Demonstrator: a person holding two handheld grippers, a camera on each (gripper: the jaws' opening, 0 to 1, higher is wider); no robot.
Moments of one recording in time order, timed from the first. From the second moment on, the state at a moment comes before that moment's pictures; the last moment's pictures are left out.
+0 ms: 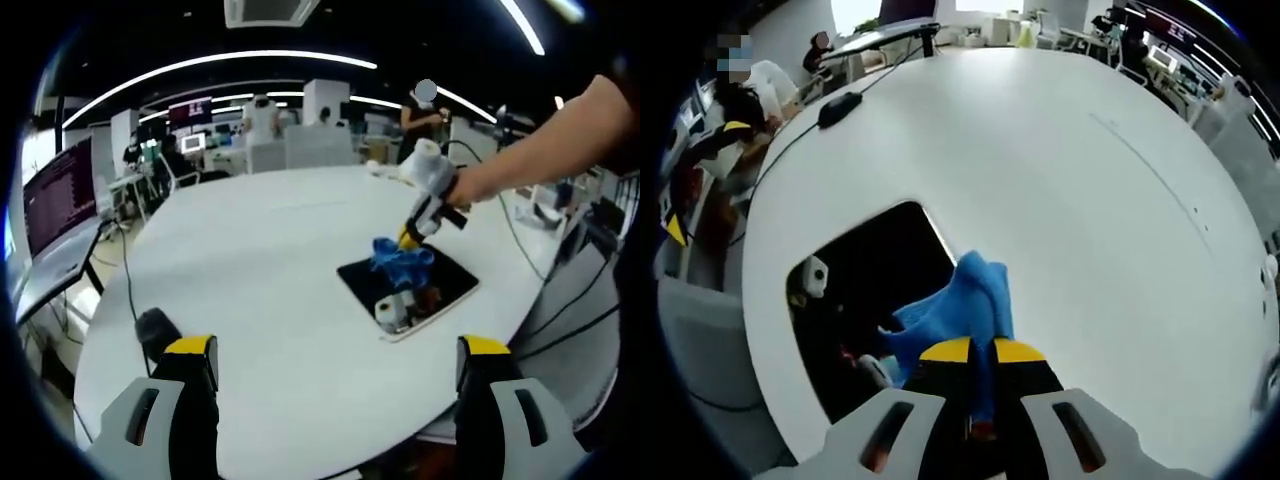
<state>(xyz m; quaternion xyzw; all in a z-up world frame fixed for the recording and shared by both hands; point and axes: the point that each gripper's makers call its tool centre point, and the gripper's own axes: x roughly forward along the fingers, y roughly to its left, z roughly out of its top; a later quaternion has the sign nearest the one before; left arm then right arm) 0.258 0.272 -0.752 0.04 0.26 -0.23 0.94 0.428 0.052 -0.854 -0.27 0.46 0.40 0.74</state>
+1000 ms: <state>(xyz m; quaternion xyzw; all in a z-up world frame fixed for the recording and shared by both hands) 0.260 0.272 -0.749 0.04 0.25 -0.23 0.94 0.408 0.045 -0.853 -0.28 0.45 0.36 0.77</state>
